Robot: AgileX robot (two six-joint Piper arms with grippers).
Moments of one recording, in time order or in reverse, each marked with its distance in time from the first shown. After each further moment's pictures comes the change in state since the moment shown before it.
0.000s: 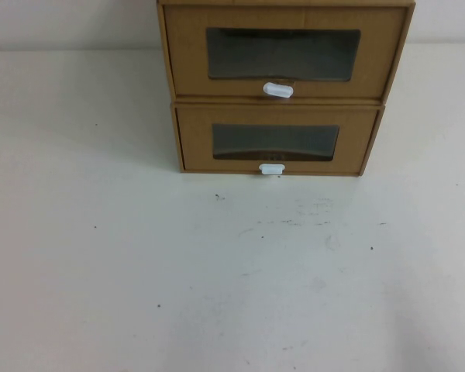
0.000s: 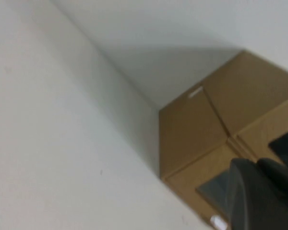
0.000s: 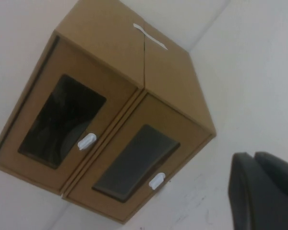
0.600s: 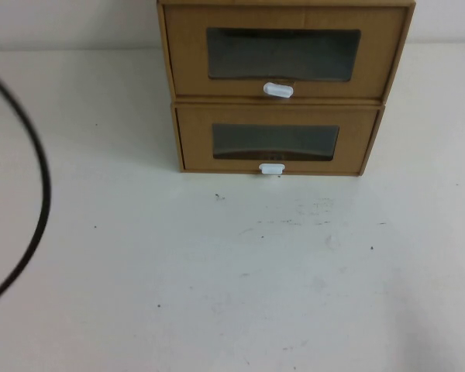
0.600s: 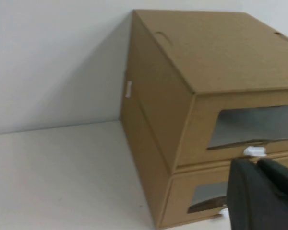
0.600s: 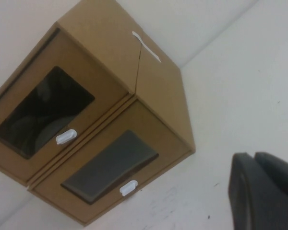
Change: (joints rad) right arm 0.000 0.000 0.000 0.023 -0.034 -0.179; left arm 0.000 0.826 -1.035 -0.045 0.506 0.819
